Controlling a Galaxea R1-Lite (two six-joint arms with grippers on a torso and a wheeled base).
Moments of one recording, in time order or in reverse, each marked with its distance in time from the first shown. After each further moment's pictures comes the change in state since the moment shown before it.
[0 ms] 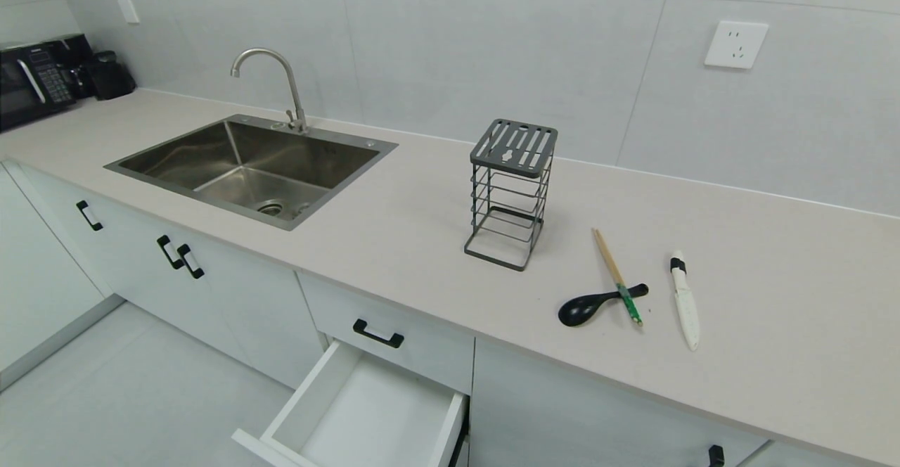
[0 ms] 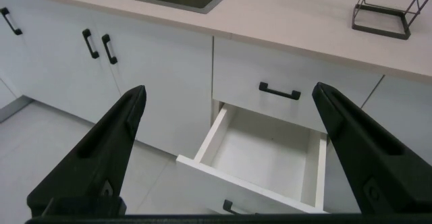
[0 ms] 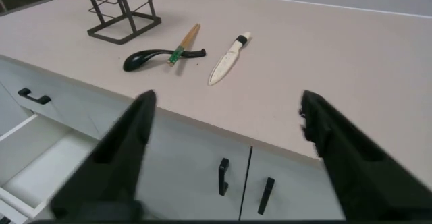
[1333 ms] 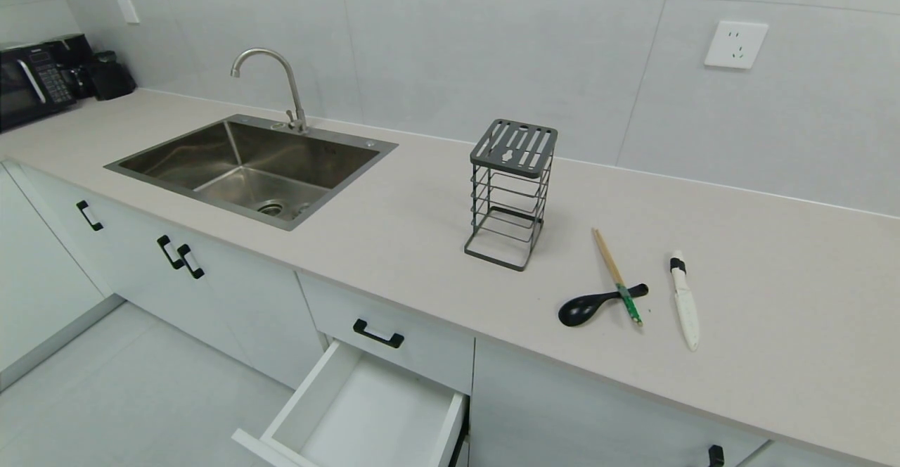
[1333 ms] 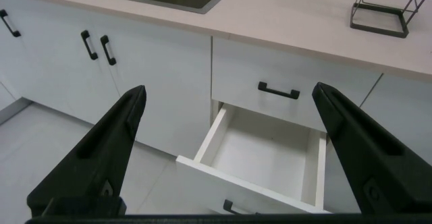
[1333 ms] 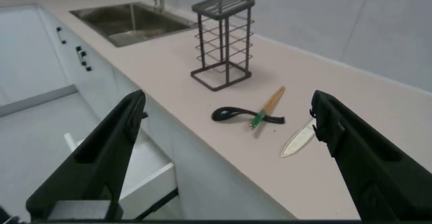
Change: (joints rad) left arm 0.000 0.000 0.000 0.000 -0.006 0.007; right arm 0.011 0.138 -0.177 -0.129 0.334 -0.004
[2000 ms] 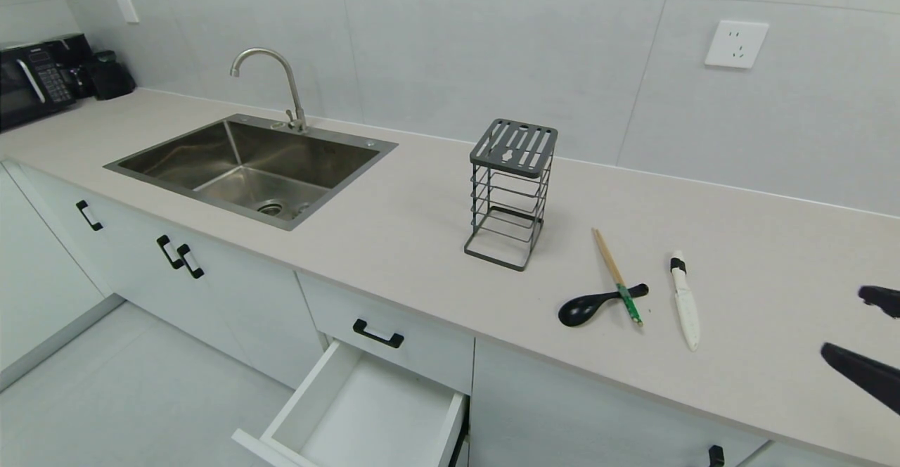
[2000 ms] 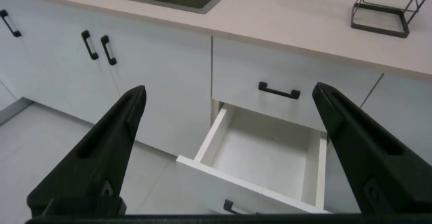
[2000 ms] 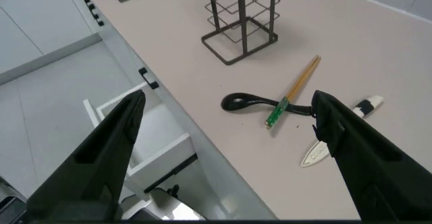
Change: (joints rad) left arm 0.000 0.000 0.000 0.000 0.000 0.001; right arm 0.115 0.692 -0.237 -0.093 0.047 -0.027
